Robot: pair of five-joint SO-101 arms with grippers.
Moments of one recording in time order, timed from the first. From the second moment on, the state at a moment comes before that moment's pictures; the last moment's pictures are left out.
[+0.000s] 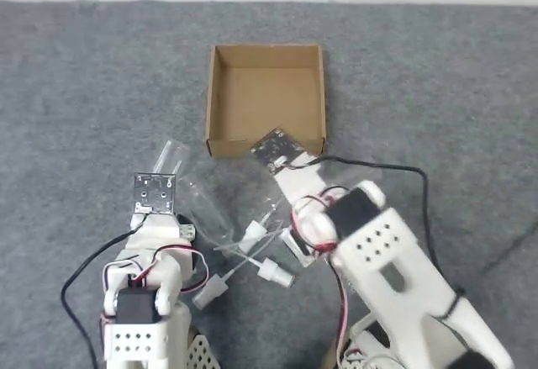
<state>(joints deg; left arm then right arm) -6.2 -103.2 97.2 69.4 3.0 -38.7 -36.5 38.2 83.5 4.5</state>
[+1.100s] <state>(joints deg) -6.2 -103.2 97.2 69.4 3.0 -38.2 -56.6 38.3 76.3 4.5</state>
